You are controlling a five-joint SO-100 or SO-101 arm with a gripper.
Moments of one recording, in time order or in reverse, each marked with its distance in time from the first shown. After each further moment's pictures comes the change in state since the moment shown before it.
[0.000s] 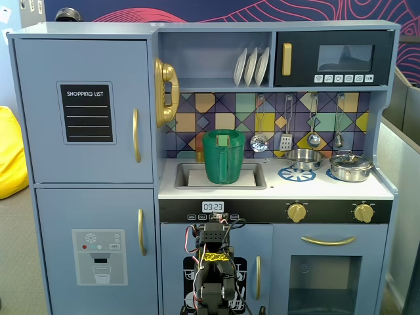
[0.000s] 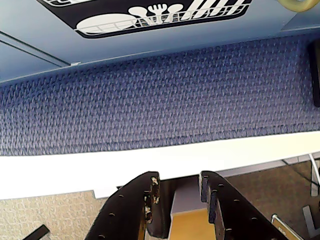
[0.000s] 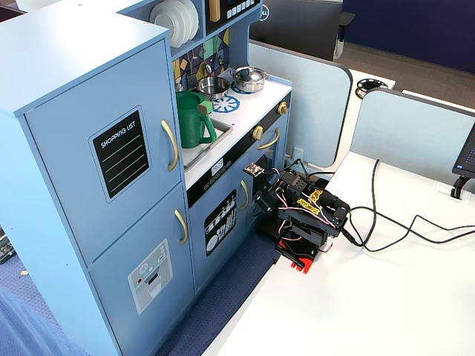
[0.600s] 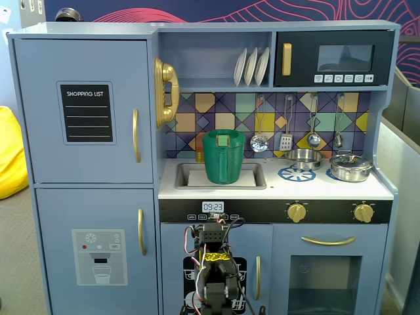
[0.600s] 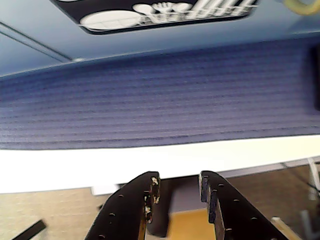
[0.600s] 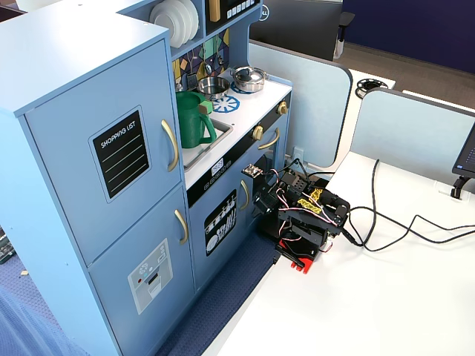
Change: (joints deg) arm -5.5 -0.2 -1.0 -1.5 2.5
